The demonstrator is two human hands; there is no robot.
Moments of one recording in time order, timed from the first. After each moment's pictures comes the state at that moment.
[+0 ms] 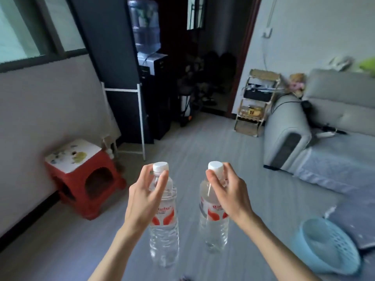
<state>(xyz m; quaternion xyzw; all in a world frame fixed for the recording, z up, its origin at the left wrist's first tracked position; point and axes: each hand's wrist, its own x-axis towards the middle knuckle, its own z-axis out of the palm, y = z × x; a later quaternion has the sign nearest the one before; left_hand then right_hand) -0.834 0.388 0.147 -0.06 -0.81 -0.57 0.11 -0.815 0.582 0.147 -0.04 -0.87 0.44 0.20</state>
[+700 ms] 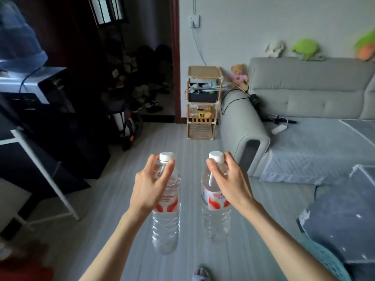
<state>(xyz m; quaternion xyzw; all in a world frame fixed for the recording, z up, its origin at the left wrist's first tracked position) -1.251 0.734 0.155 -0.22 -0.81 -0.55 -0.02 -1.163 0.904 0.150 -0.21 -0.86 0.40 0.24</state>
